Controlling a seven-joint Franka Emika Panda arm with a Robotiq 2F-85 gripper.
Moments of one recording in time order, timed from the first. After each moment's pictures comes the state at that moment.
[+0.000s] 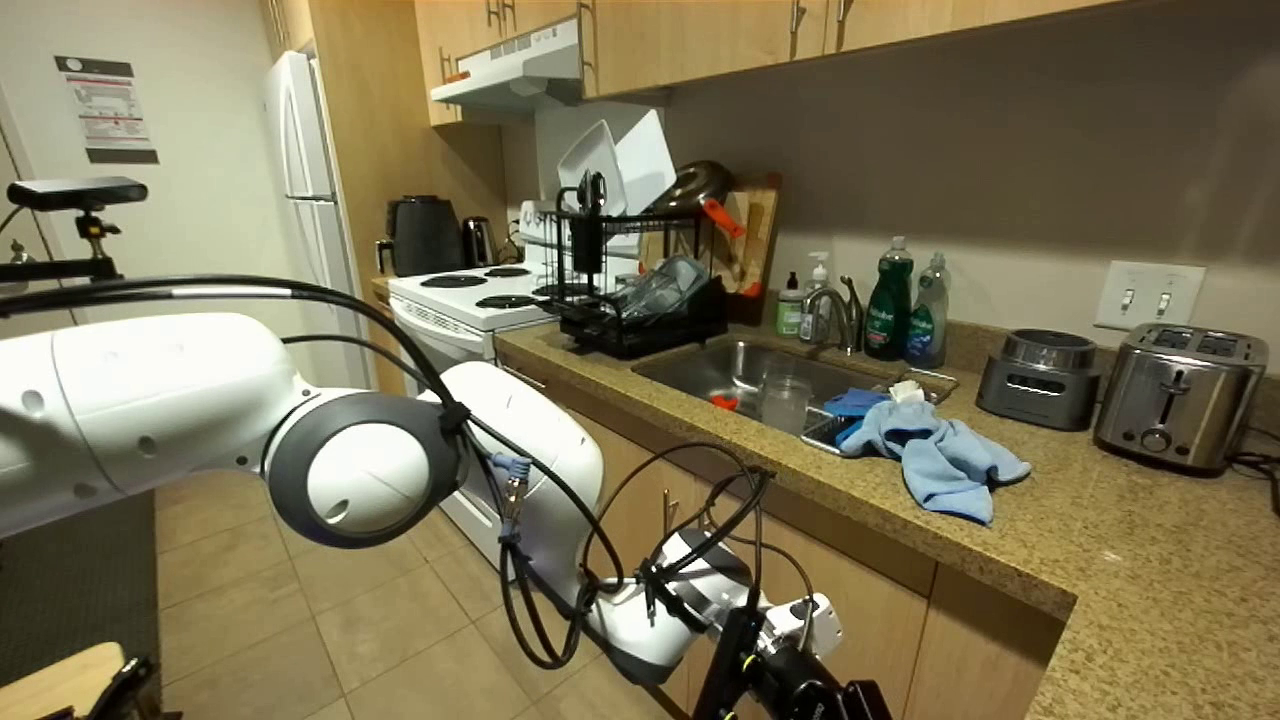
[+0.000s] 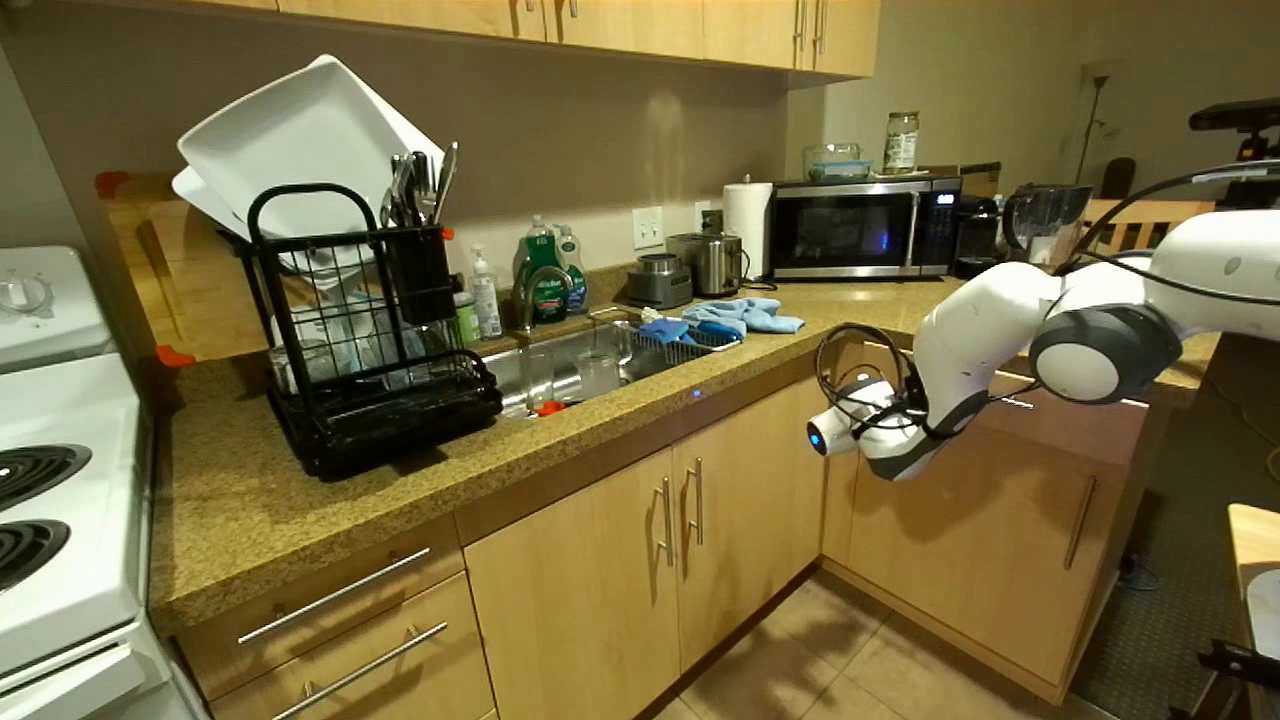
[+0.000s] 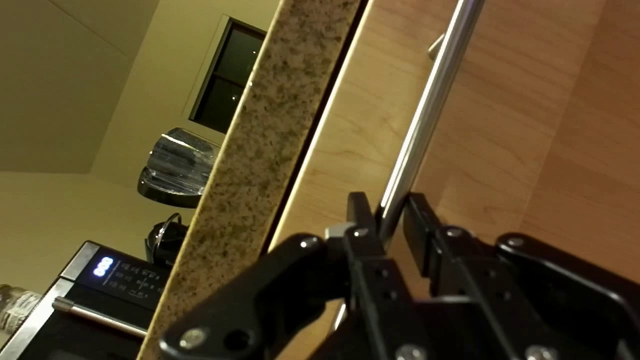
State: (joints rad) arm -0.16 1.49 -0.30 -0.98 -1.23 1.54 0.50
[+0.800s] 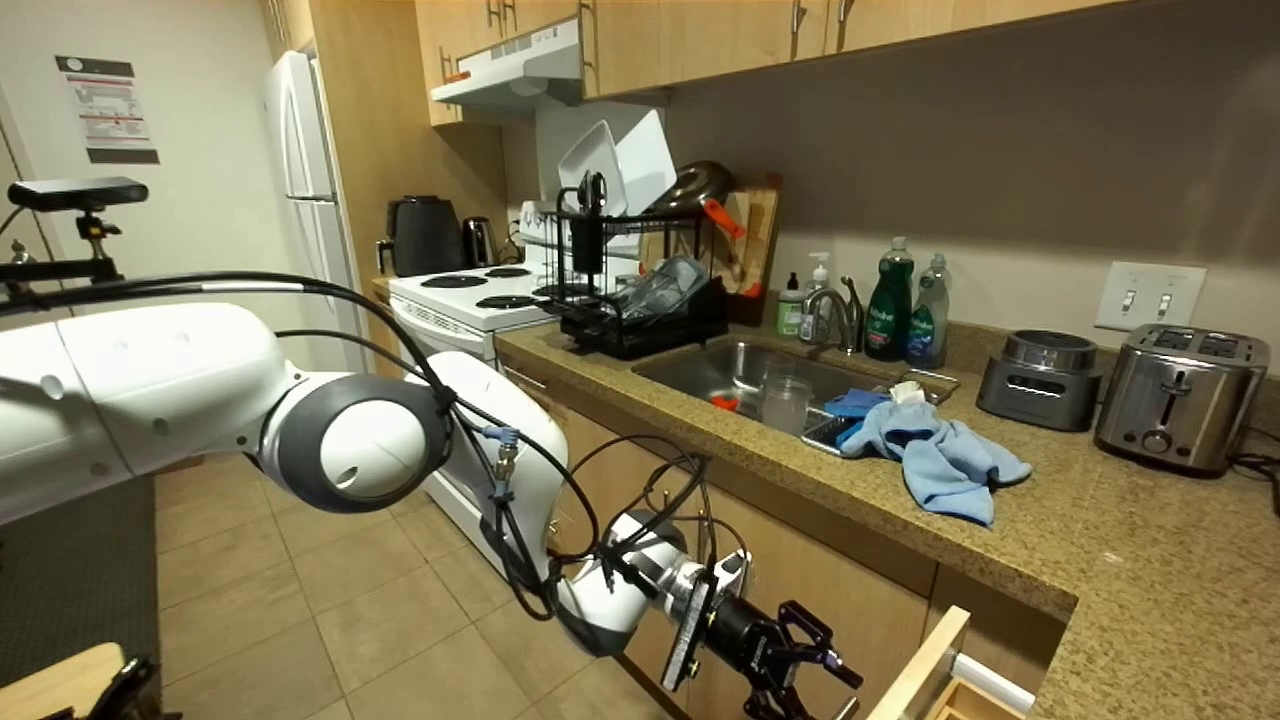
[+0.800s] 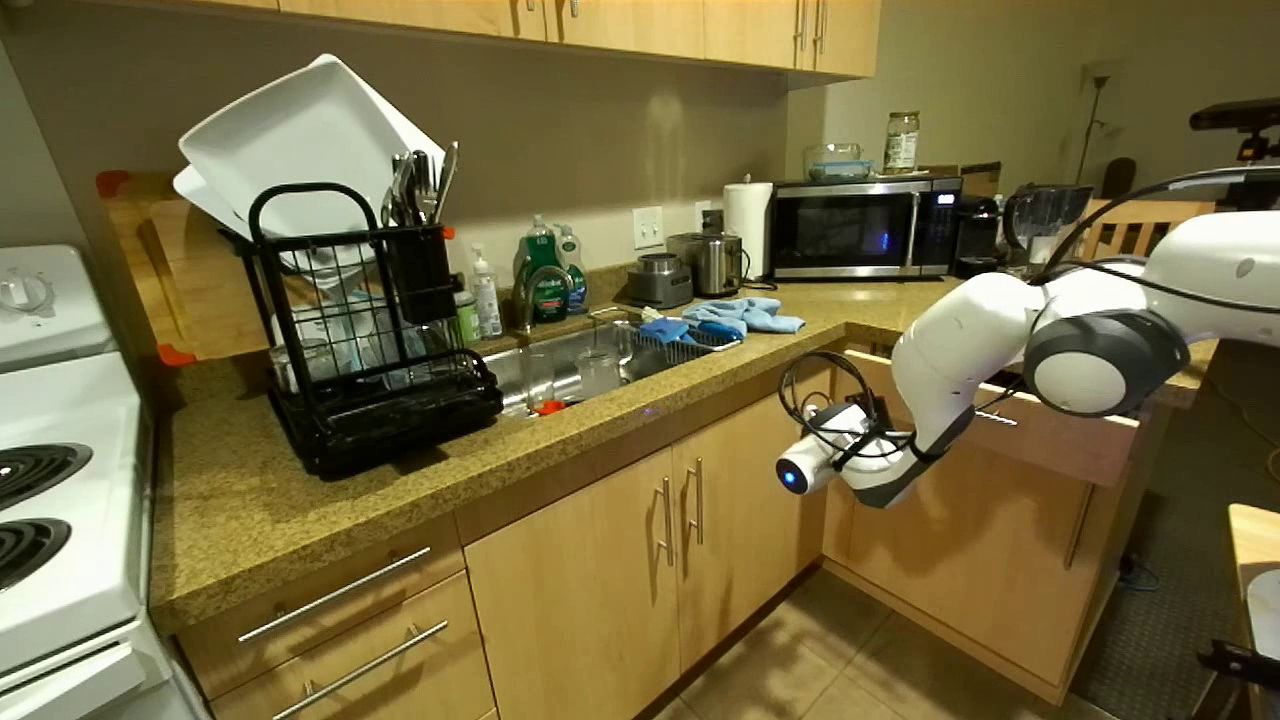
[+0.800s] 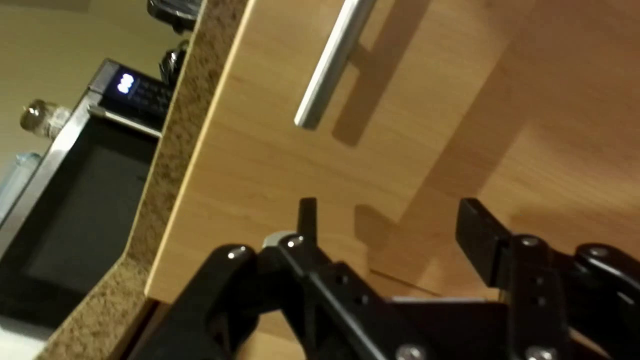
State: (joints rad) arm -0.04 1.48 -0.26 -1.05 -1.37 1.79 0.52
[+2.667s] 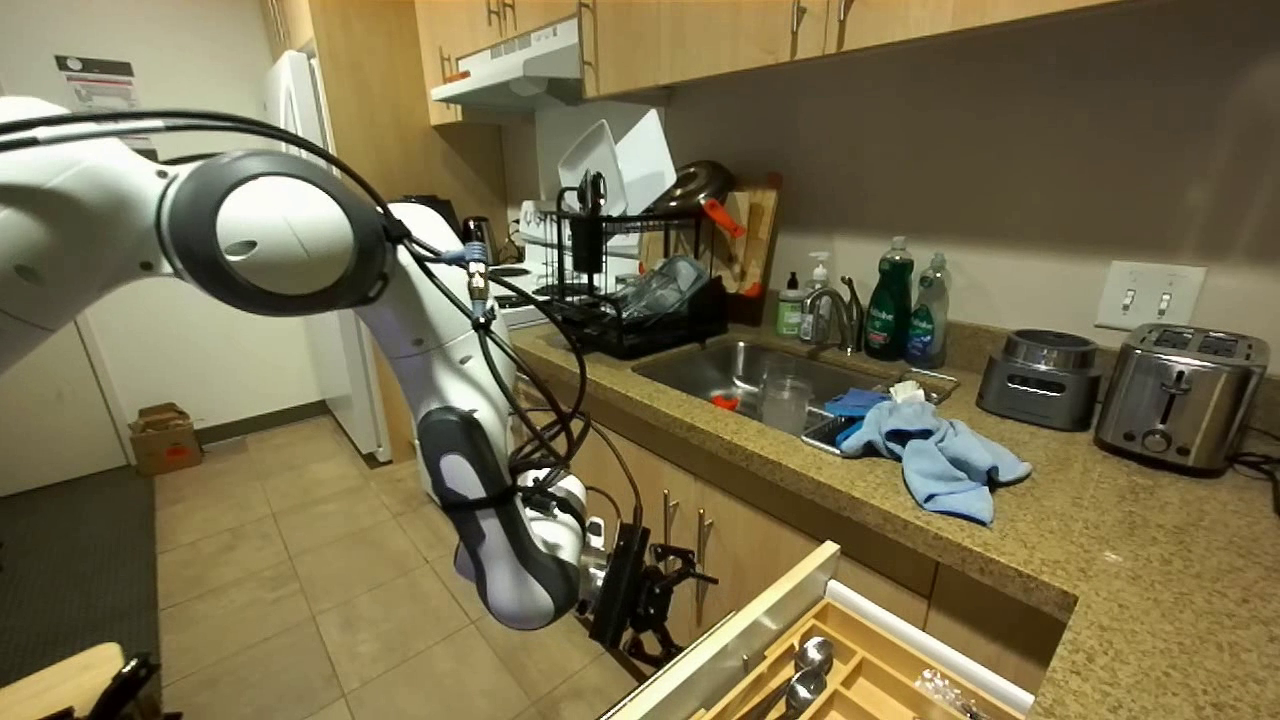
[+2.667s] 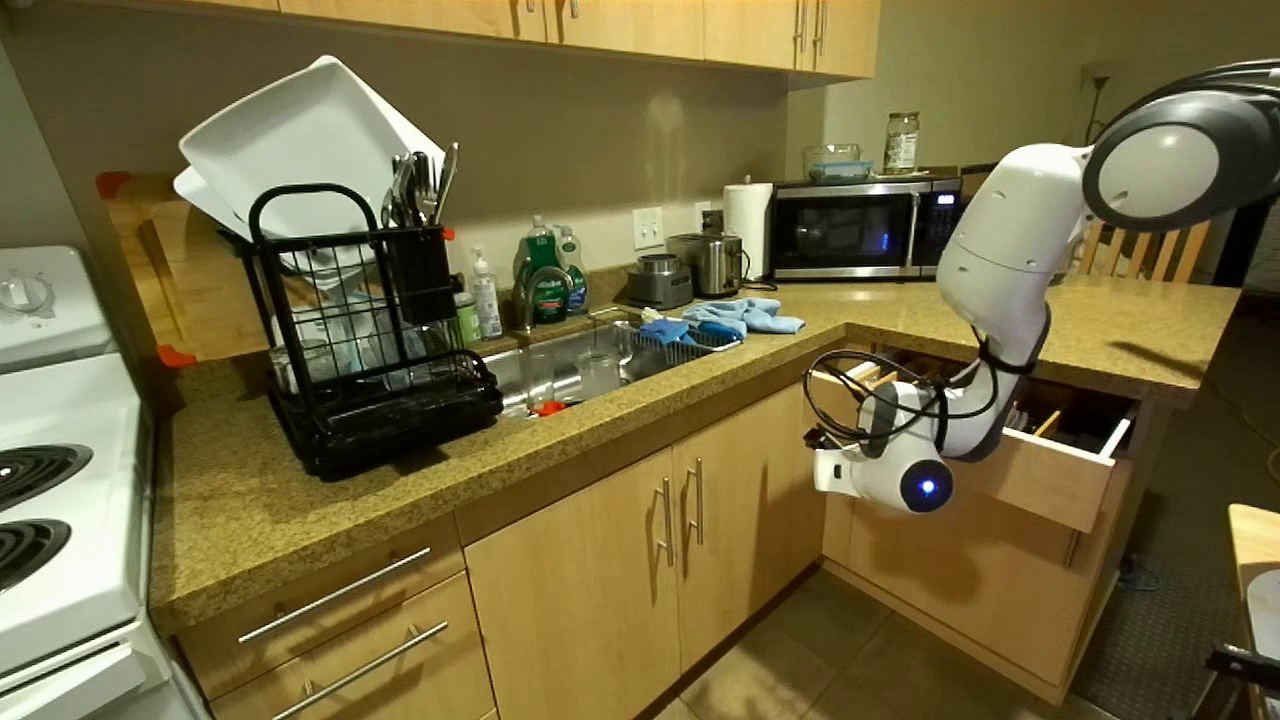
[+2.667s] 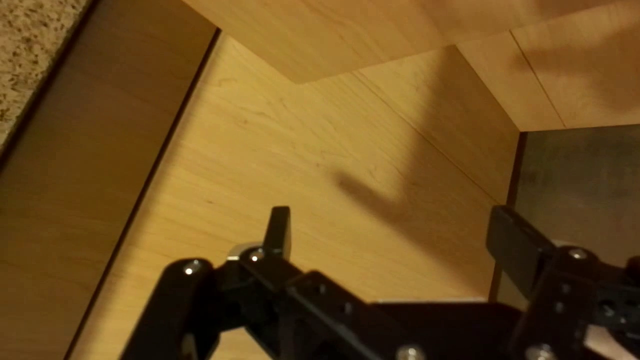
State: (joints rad) arm -0.06 0.95 -0.06 -1.86 -2.34 2.30 0.67
